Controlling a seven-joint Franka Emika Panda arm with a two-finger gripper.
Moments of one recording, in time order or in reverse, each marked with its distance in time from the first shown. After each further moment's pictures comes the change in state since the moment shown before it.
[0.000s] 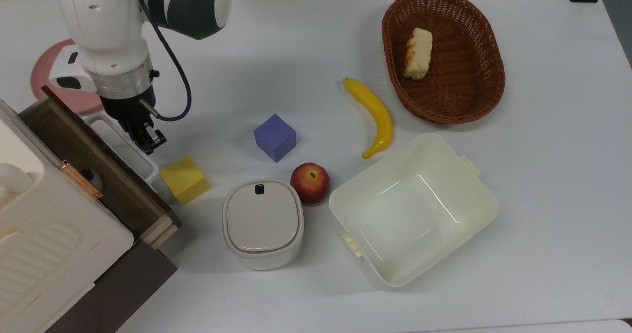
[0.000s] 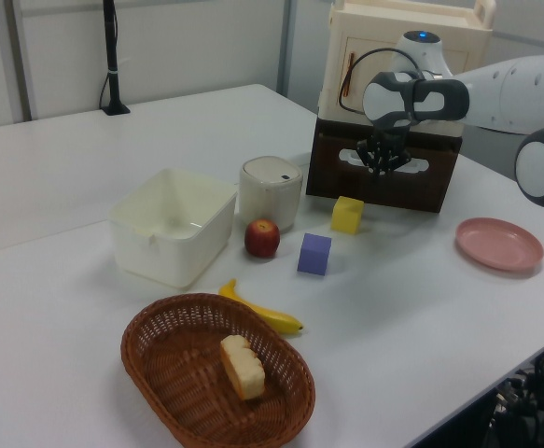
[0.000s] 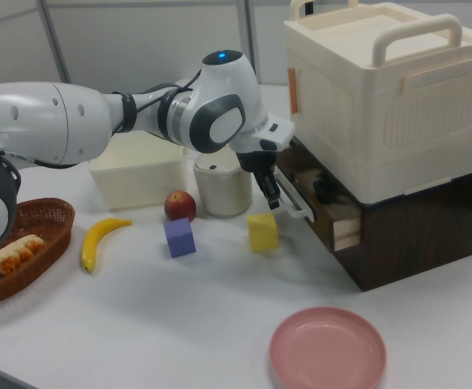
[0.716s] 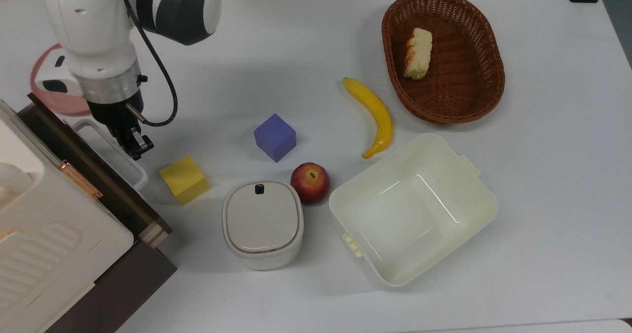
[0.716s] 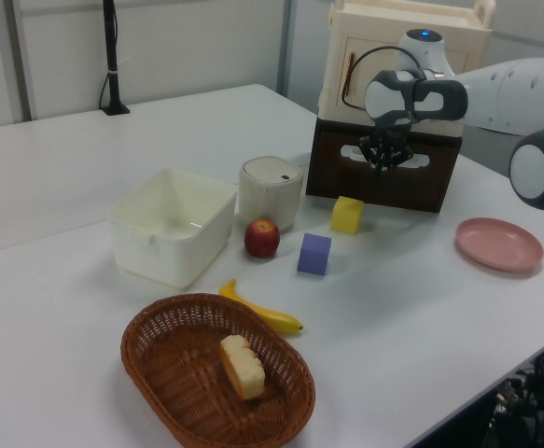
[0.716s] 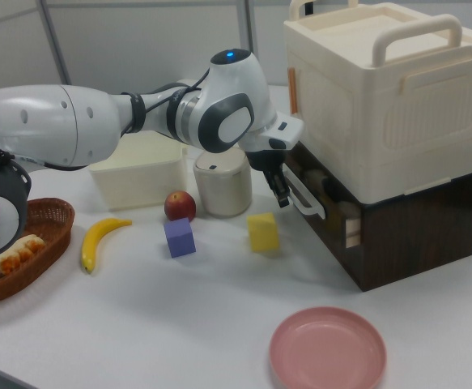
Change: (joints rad) arm -0.021 0.039 0.000 0.059 0.000 0.000 0.000
